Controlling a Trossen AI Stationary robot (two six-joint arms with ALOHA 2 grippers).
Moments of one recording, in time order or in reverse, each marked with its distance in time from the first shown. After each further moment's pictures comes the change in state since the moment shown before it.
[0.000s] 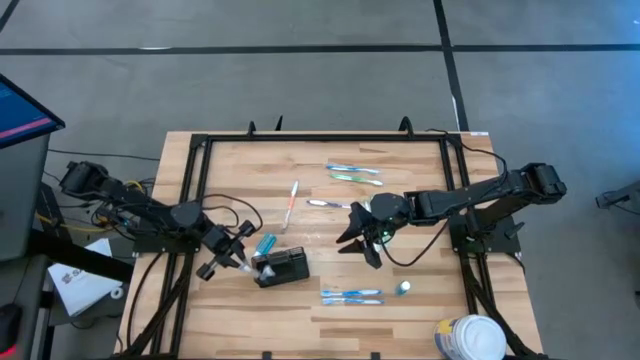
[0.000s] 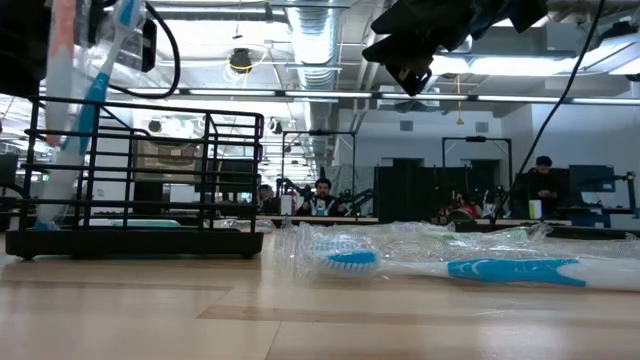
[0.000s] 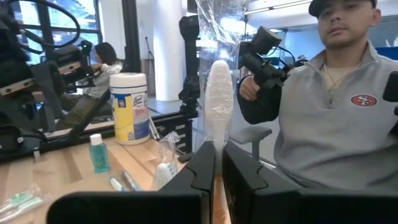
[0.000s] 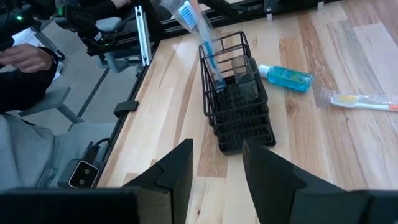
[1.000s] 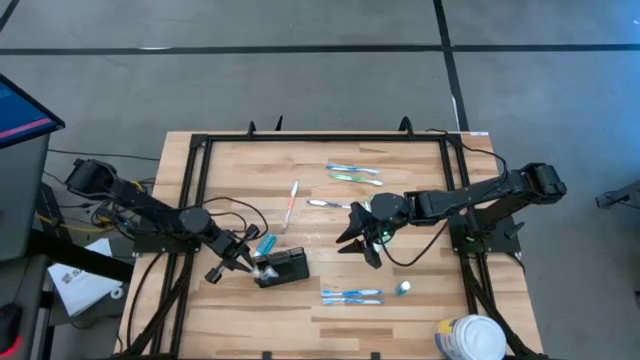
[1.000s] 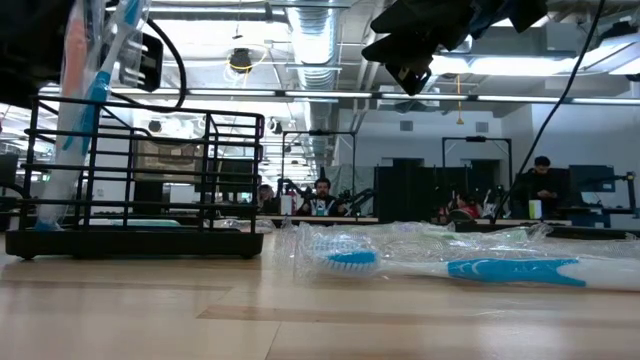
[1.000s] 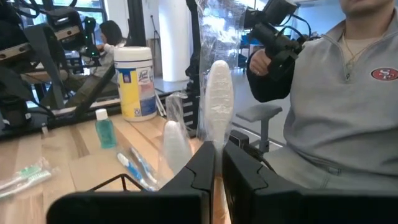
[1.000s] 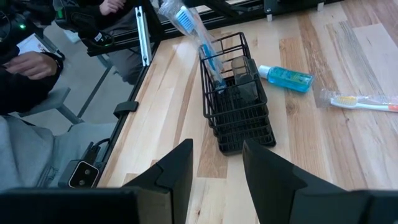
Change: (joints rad) left arm -0.024 0.162 0.001 0.062 -0.062 0.053; right arm 0.000 0.000 0.000 0.002 0.000 0.000
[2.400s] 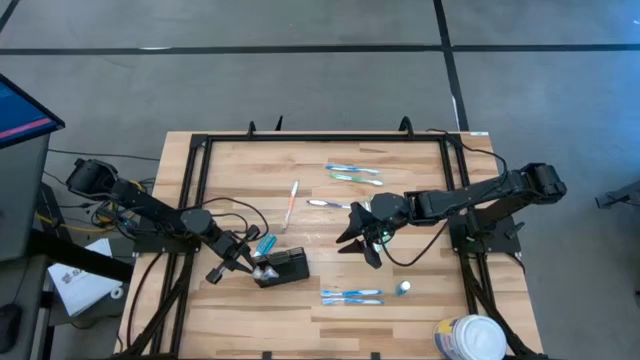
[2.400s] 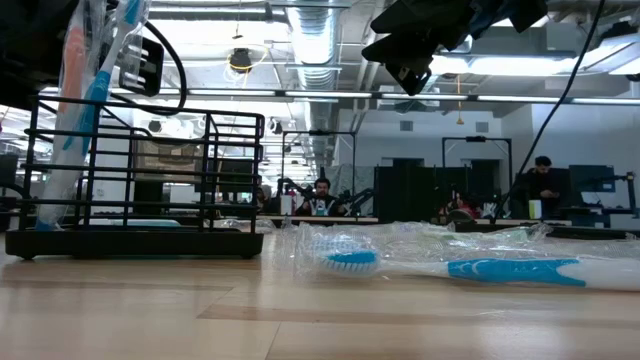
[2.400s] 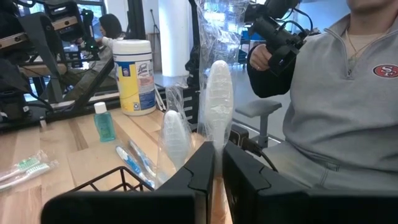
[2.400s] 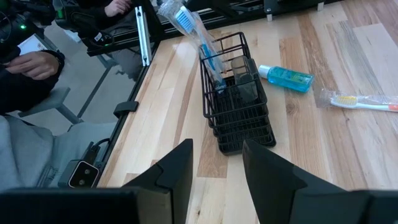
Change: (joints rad) left arm 0.000 0.011 0.000 -0.010 0.001 -0.003; right arm 0.000 0.000 0.000 -0.001 0.000 0.000
